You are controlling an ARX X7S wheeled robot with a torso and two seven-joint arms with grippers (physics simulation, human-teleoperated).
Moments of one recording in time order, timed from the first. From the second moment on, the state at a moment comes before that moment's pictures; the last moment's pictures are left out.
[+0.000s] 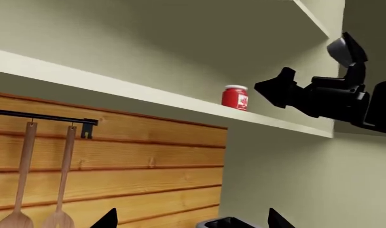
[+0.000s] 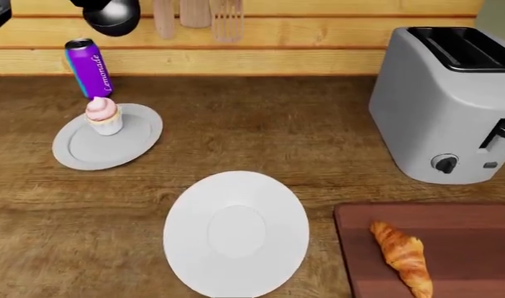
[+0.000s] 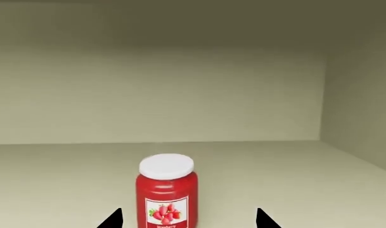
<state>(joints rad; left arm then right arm) -1.38 -0.58 -0.05 0.48 -2.02 -0.99 -0.83 2.36 0.12 -0.02 0.86 -0.16 1.25 -0.22</state>
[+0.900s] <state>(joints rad) -1.37 -0.58 -0.04 0.49 -2.00 -0.98 -0.81 2.36 0.11 -0.02 0.86 -0.16 1.25 -0.22</state>
